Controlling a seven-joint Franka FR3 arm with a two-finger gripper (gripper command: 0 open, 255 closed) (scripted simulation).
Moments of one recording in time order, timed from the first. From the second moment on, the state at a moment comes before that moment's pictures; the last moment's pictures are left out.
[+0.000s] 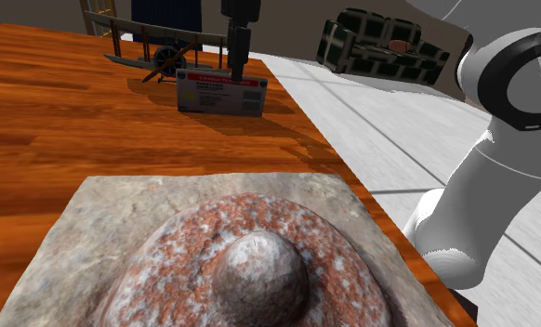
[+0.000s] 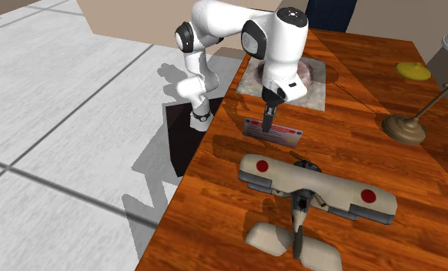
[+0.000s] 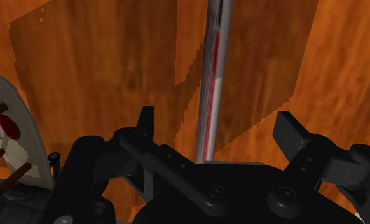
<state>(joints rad) 0.21 0.02 0.12 -1.41 0.00 1.46 -0.66</state>
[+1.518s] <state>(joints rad) 0.22 0.14 0.13 -1.09 -0.01 1.25 -0.65</state>
